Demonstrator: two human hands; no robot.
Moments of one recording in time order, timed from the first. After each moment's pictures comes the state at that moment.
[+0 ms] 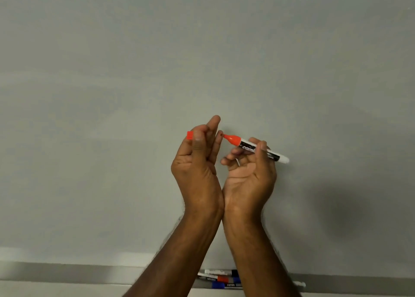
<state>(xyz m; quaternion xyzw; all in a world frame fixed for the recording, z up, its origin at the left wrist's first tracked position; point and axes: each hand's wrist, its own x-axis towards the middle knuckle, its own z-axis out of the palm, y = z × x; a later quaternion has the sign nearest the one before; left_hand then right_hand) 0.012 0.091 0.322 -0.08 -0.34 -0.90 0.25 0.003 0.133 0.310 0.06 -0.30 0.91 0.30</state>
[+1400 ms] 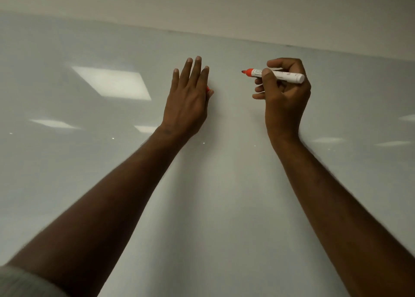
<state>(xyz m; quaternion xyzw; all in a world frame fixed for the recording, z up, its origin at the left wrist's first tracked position) -0.093 -0.025 0.712 -0.24 -0.66 -0.06 0.71 -0.017 0.156 0.697 0.34 -0.41 0.46 0.71</state>
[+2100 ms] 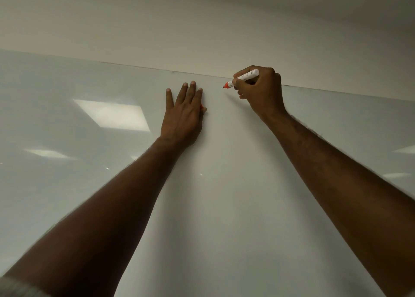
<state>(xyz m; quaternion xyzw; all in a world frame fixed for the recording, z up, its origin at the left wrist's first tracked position) -0.125 -0.037 0.780 -0.18 -0.70 -0.03 0.69 -0.048 0.153 0.823 0.31 -0.59 0.31 0.68</state>
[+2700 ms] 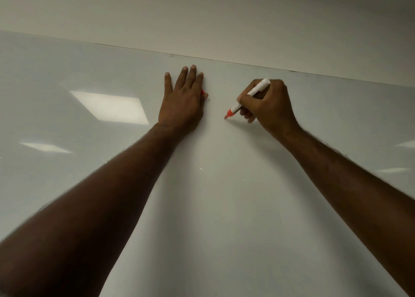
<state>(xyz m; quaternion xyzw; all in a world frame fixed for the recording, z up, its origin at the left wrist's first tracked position) -0.129 -0.037 0.780 -0.17 -0.69 -0.02 0.70 -0.054 0.162 0.758 0.35 -0.63 0.31 0.62</state>
